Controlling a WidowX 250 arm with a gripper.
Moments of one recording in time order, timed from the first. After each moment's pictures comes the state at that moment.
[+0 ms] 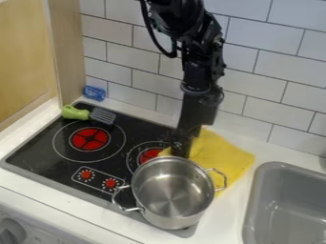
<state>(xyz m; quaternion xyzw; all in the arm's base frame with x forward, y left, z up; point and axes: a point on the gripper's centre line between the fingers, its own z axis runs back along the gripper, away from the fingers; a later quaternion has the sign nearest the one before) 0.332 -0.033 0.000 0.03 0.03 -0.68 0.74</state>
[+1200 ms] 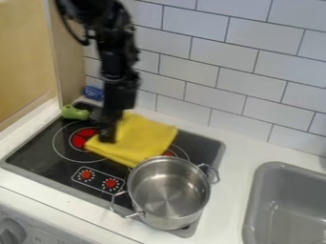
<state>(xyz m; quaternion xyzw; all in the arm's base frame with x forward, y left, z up) 0.295 0.072 0.001 0.05 0.03 -0.57 0.82</state>
